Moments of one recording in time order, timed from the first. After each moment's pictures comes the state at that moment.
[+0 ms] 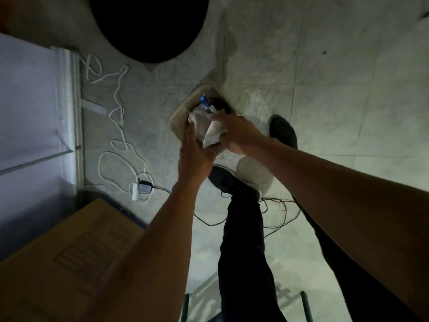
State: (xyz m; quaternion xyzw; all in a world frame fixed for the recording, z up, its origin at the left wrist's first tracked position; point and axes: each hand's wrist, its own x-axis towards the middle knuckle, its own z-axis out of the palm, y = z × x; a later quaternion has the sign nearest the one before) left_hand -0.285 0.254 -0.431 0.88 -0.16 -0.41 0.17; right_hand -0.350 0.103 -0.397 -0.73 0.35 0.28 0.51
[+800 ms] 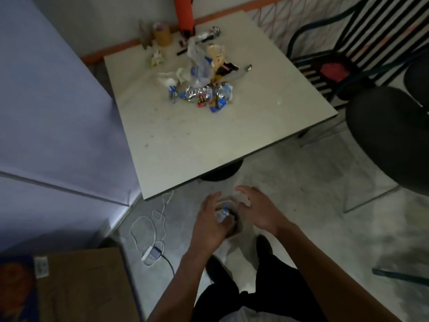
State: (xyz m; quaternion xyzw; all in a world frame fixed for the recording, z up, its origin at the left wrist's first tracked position) left_hand -0.306 0.269 -0.001 0.86 -0.17 -0.29 0.37; right_hand -0.360 0.099 0.021 -0.84 0.25 0.16 0.45
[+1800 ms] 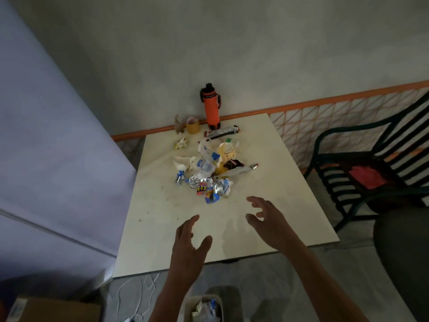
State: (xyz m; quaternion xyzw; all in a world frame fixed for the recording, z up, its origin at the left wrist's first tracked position) left_hand -0.214 0.075 0.099 0.88 -0.01 -0.07 0.47; right_hand -0.220 -0.164 0.121 -0.86 0.13 0.02 0.50
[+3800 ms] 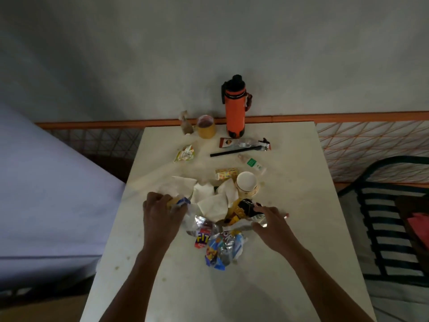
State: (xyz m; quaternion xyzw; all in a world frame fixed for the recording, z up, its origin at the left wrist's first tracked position) left_hand 0.136 0.053 0.072 0.96 0.09 0.03 0.26; right_hand 0.101 -0.237 0.020 -0.89 0.10 0.18 0.40
